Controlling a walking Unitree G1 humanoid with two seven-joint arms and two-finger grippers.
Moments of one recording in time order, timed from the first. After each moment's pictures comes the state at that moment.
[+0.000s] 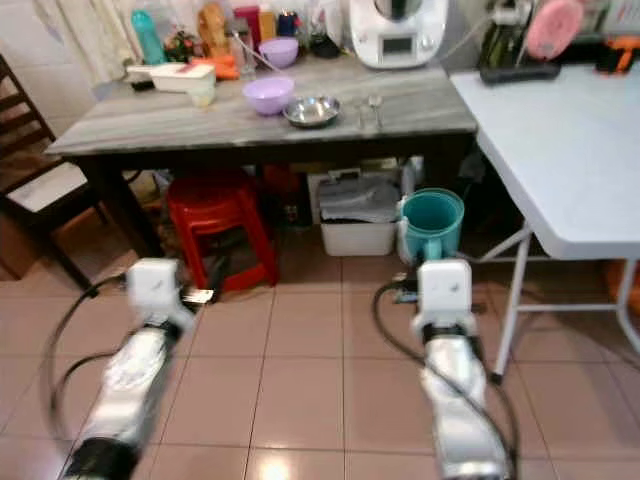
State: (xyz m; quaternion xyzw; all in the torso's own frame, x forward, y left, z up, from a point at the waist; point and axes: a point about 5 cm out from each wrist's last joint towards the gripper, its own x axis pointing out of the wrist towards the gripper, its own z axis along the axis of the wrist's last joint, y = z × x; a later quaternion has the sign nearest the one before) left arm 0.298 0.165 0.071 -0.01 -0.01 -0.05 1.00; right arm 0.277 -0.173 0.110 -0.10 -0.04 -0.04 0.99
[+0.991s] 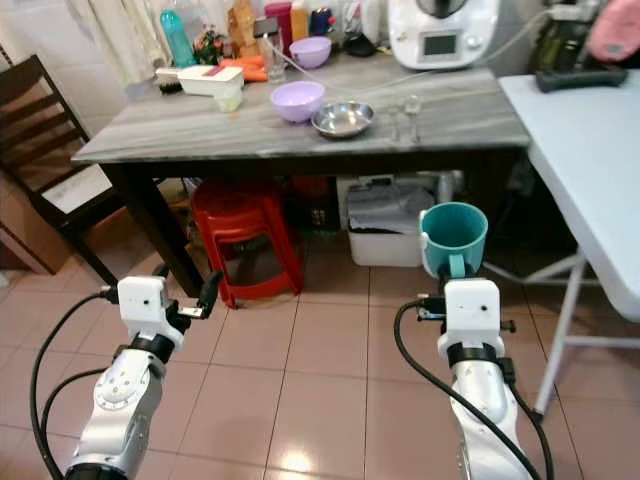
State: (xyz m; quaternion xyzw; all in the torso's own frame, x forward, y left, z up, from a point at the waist) left arm 0.283 0.161 0.075 -0.02 -0.03 -0.06 1.00; right arm 0.255 -0.198 0.111 -0.12 -0.04 -0.06 0.99
